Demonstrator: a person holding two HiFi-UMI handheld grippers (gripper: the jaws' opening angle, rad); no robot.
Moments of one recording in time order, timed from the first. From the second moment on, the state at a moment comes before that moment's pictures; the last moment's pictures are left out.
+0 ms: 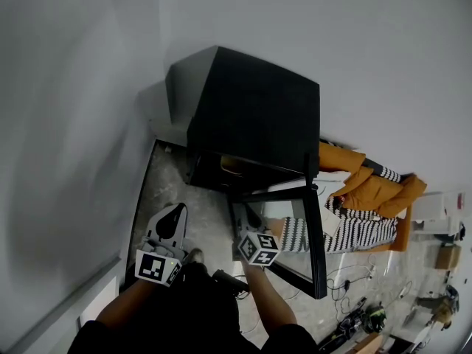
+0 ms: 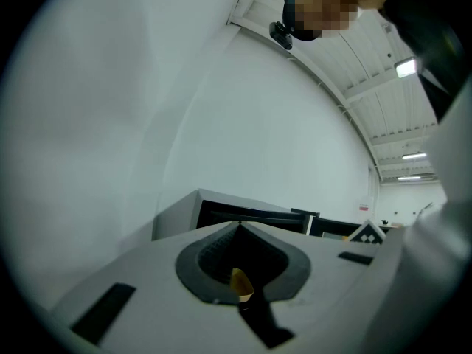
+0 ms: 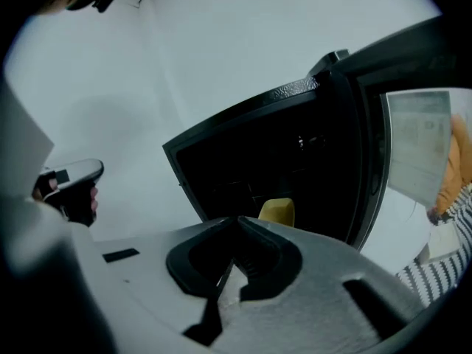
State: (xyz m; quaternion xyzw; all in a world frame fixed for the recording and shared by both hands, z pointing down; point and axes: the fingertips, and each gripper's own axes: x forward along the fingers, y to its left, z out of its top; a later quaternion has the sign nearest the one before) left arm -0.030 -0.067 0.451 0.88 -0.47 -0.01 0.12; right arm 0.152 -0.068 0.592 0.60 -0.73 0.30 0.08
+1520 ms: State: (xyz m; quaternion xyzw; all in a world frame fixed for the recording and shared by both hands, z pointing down) left arm 0.016 -0.126 0.458 0.87 -0.48 0.00 0.11; right arm 0.177 -0.164 0.791 0.64 -0.65 0.36 0.20
